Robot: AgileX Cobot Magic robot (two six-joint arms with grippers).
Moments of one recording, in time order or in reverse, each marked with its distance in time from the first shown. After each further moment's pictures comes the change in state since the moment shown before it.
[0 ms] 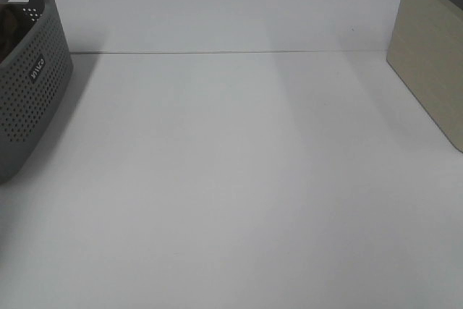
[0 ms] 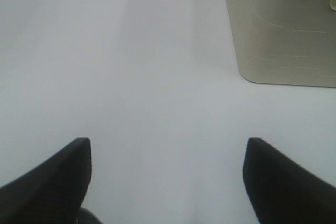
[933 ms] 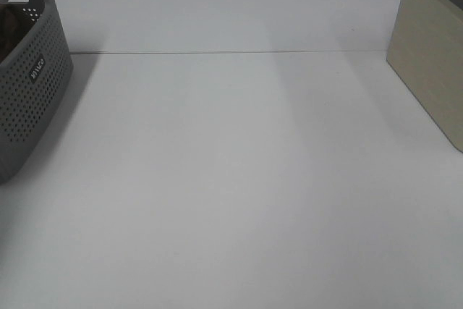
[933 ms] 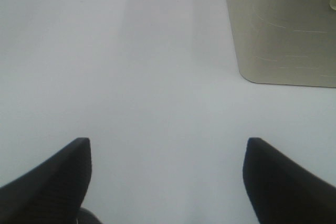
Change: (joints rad) left arm 0.000 -0.014 0.000 -0.001 -0.039 -0.096; right arm 0.000 0.000 0.000 0.000 0.000 0.000
